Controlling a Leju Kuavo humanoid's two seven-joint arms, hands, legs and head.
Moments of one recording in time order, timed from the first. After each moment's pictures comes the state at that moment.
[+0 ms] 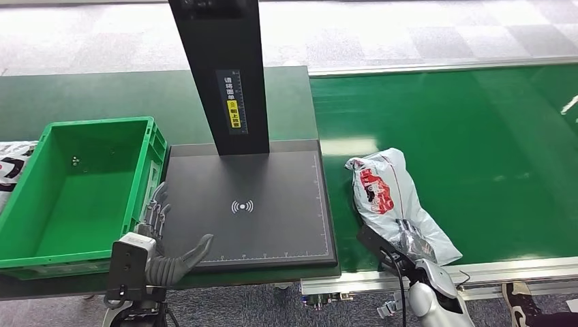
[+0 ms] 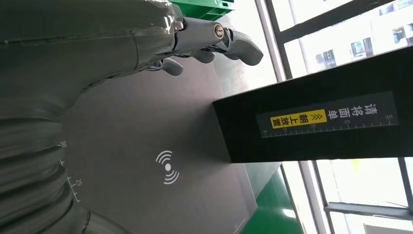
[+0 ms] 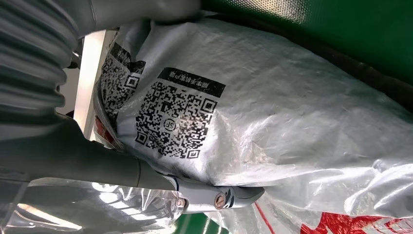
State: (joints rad) left arm 0.19 -0.10 -0.30 -1.75 -0.39 0.24 -0.10; right arm -0.09 -0.18 0.09 -1.09 0.89 0.05 0.30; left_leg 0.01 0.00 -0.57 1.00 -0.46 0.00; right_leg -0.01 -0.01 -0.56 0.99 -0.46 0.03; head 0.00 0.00
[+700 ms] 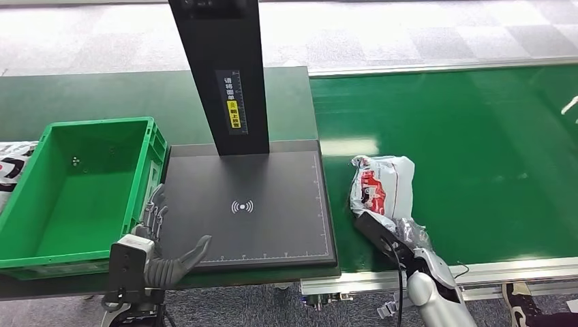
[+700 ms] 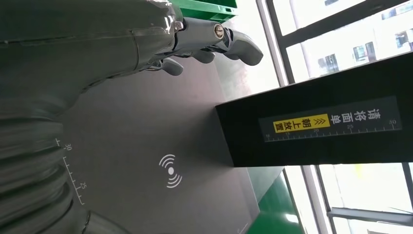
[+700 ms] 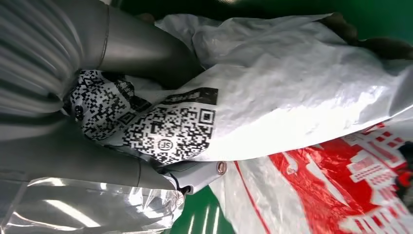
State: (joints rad) left arm 0.21 -0.10 -0.30 -1.77 -0.40 0.26 -0.10; right arm -0.14 -0.19 0.11 -1.10 0.81 -0.05 0.22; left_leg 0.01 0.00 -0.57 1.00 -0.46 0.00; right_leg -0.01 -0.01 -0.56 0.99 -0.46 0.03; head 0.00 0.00
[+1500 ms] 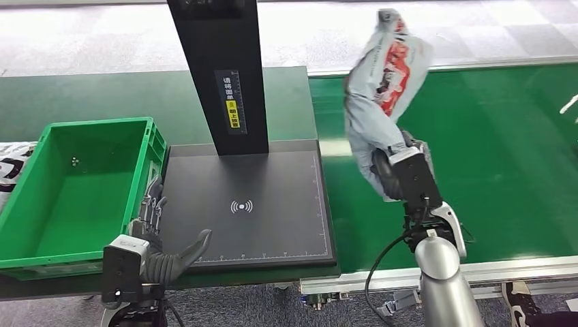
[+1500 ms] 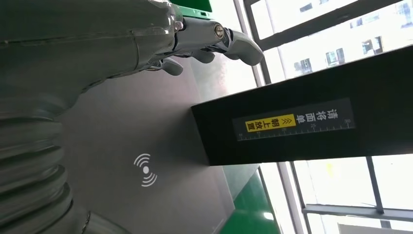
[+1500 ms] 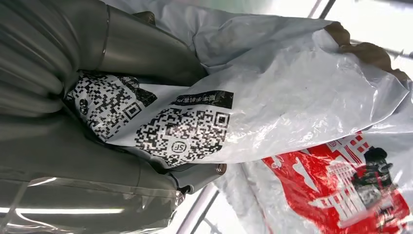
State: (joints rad) left arm 0.18 -0.12 -0.30 -1.77 -0.40 0.24 -0.16; right arm -0.25 -0.04 0.10 -1.56 0.41 -0.10 -0.05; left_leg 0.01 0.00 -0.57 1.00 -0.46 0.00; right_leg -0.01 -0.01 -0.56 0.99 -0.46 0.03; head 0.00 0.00
